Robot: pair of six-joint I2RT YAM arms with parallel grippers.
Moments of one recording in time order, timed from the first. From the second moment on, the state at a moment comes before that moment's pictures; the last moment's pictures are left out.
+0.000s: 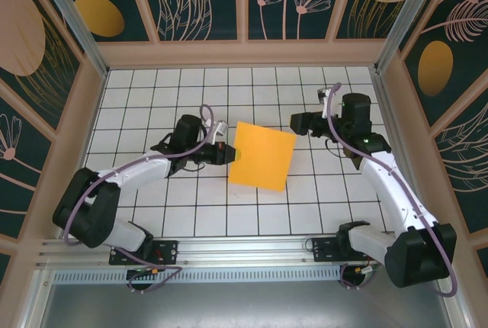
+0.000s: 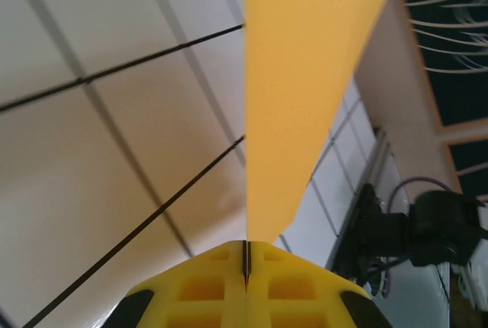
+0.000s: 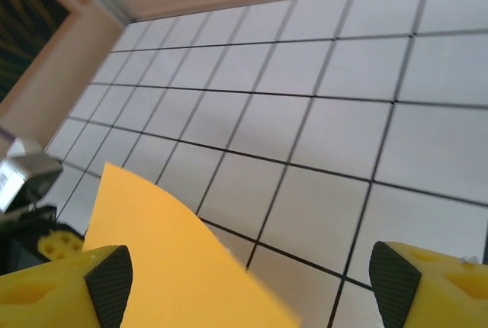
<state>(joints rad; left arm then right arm) -0.53 1.48 0.74 0.05 0.72 -0.57 0.20 1.11 0.89 -0.33 -0.49 0.24</state>
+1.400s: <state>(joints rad) -0.53 1.80 0.97 -0.12 0.43 -0.58 0.45 1.76 0.91 -0.17 -0.35 0.60</state>
